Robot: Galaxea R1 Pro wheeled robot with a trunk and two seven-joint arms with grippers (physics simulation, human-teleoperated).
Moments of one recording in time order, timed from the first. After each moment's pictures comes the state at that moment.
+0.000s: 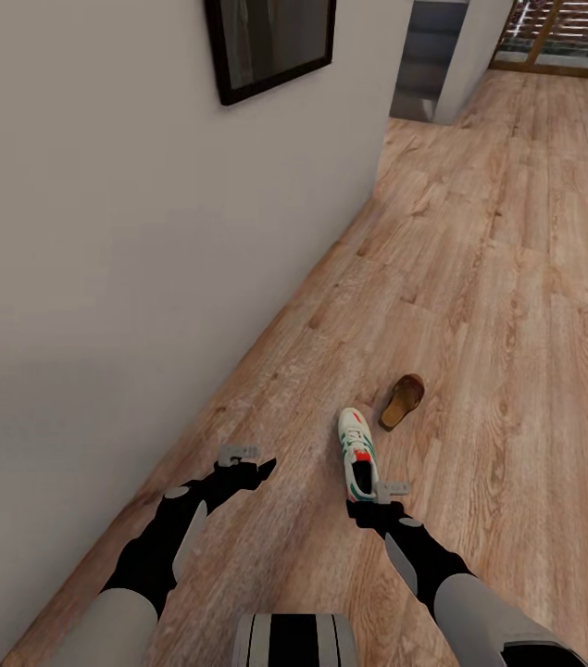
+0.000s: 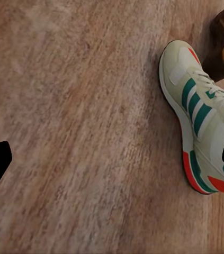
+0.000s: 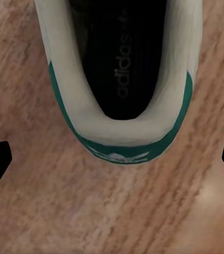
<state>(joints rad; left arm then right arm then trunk) -0.59 -0.13 0.02 -0.85 0.03 0.24 -0.38 -0.71 0.07 0.00 -0.33 -0.01 0.05 0.02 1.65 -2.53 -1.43</state>
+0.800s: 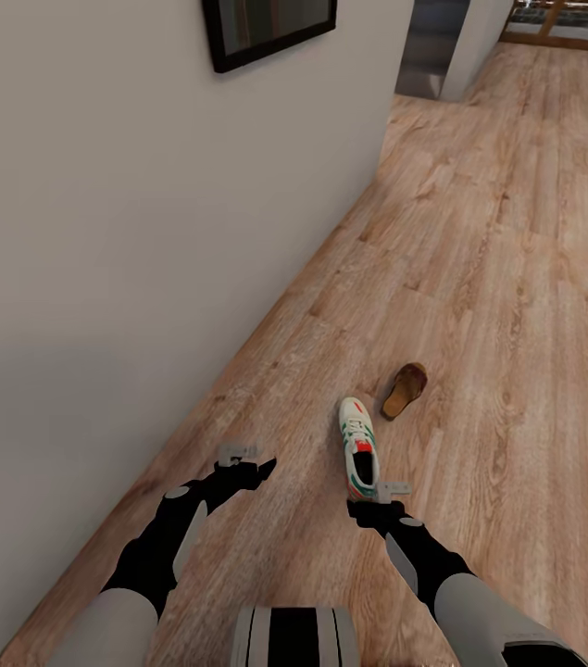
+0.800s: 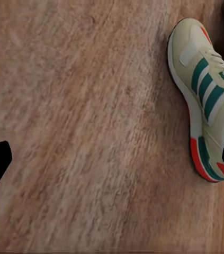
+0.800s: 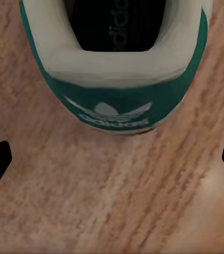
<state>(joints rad) -0.59 -0.13 0.02 -0.85 0.03 0.24 -0.38 -0.71 0.07 0.00 -0.33 -0.01 0.05 0.02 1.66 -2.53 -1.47</state>
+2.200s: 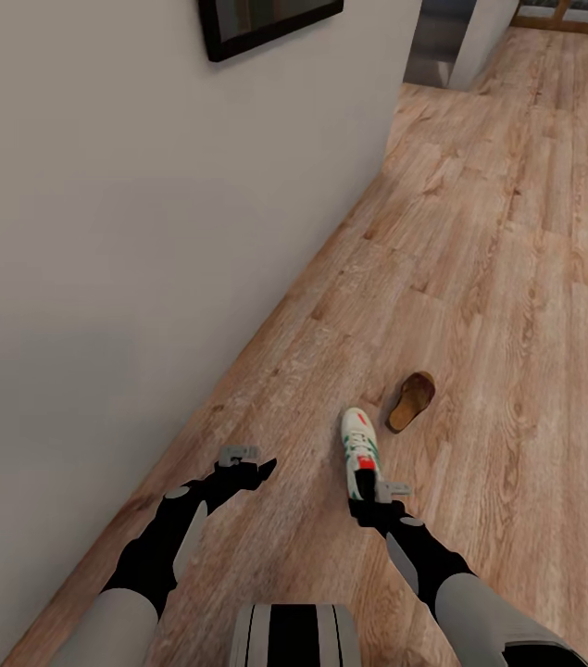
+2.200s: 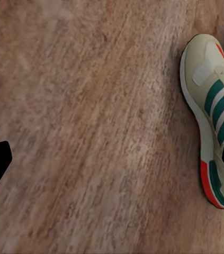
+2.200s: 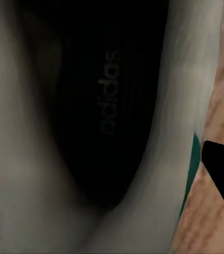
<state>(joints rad) -0.59 -0.13 0.02 -0.85 0.03 0.24 -0.38 -0.71 0.07 -0.01 -0.34 -0.02 0.05 0.02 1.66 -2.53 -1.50</state>
